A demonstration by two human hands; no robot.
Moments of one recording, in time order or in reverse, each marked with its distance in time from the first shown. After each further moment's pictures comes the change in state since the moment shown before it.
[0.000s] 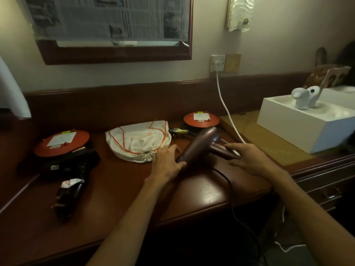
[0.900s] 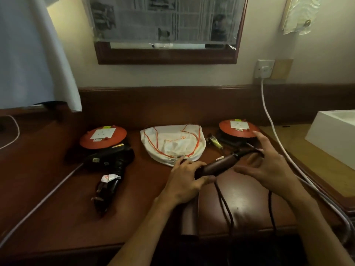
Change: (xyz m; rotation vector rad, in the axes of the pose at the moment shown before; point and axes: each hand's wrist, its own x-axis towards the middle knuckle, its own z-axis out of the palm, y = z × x) left_hand -0.039 -0.039 -0.038 -0.158 0.000 0.090; right_hand 0.019 -0.075 0.022 0.368 0.173 -0.090
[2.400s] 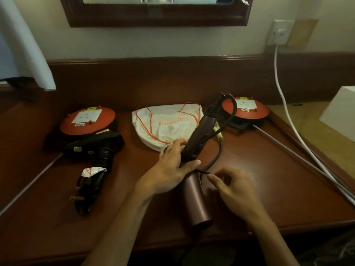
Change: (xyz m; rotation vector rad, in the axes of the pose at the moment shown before) left_hand 0.011 -0.031 -0.017 -0.261 -0.225 -0.157; right_hand -0.027 -0.004 0.106 0.090 -0.111 0.098
